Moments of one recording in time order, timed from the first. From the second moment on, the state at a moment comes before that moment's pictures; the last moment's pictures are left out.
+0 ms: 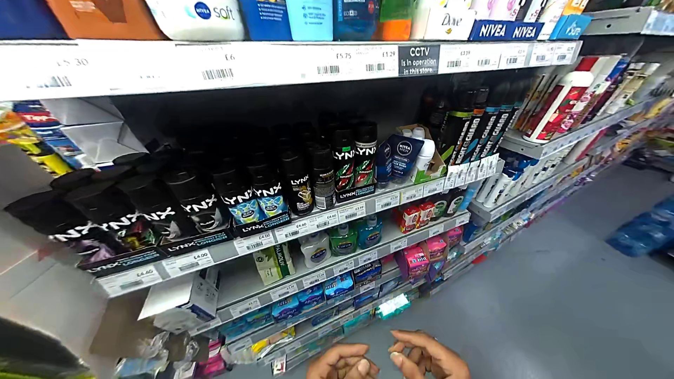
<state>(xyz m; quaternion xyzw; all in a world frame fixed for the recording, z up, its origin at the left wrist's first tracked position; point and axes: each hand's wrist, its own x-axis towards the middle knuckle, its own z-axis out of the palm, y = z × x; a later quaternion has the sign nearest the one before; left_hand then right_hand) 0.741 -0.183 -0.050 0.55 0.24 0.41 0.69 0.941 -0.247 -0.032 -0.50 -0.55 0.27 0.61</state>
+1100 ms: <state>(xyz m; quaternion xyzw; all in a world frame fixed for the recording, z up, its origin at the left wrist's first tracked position) 0.764 -0.188 -0.034 0.57 0.23 0.45 0.65 0.970 -0.251 -0.020 -0.49 -0.57 0.27 0.61</state>
